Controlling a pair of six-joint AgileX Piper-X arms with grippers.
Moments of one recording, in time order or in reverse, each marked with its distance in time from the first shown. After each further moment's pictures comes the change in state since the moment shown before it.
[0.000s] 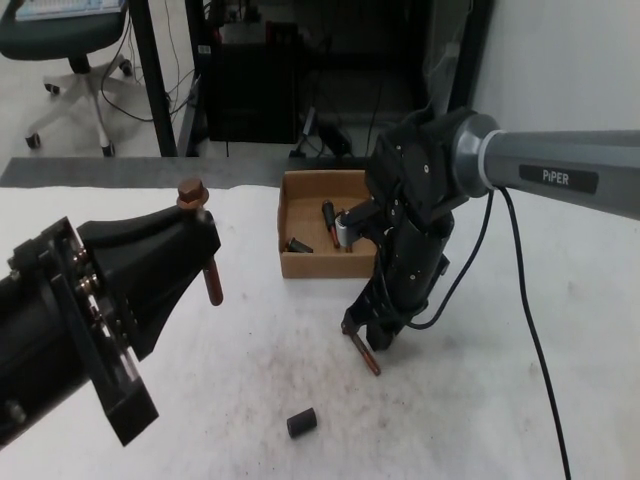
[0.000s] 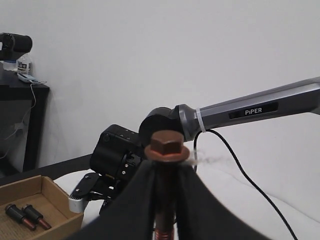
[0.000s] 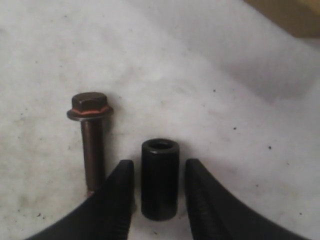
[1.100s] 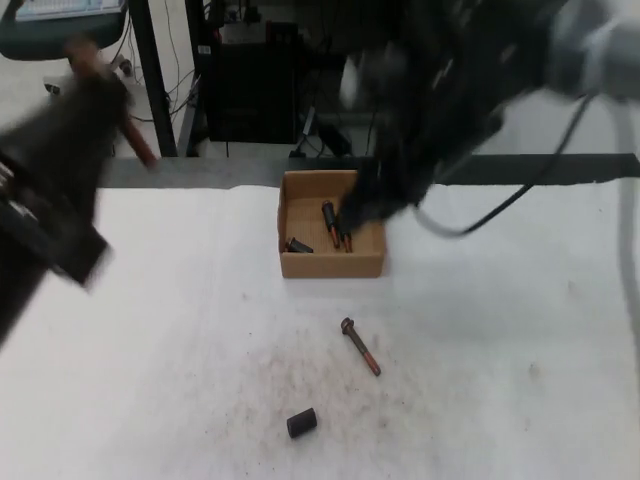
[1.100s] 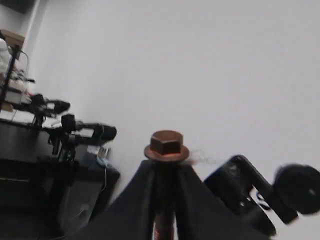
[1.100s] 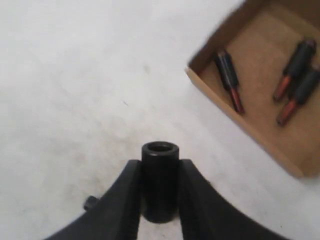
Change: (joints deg) left arm 0.0 0.0 0.1 -16.4 -23.1 -9.2; right arm -0.3 -21.7 0.8 -7.8 -19.7 -3.9
